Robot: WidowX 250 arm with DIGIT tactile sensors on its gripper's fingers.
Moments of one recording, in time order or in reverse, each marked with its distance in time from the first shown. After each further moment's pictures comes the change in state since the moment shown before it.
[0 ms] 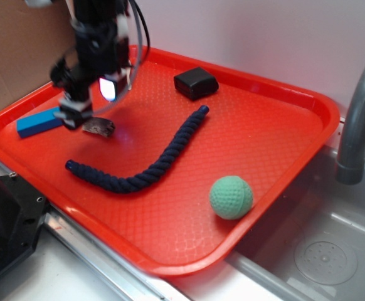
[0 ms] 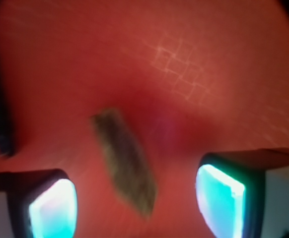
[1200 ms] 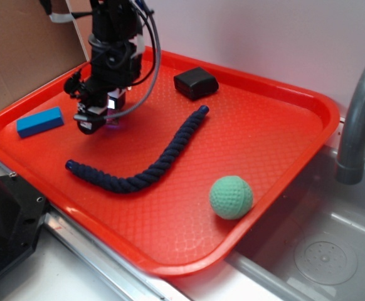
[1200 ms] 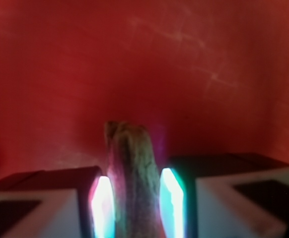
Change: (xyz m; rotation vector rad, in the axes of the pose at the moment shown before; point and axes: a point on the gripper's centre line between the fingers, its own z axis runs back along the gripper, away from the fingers) arm -0.003 0.006 0.011 -0.053 0.037 0.179
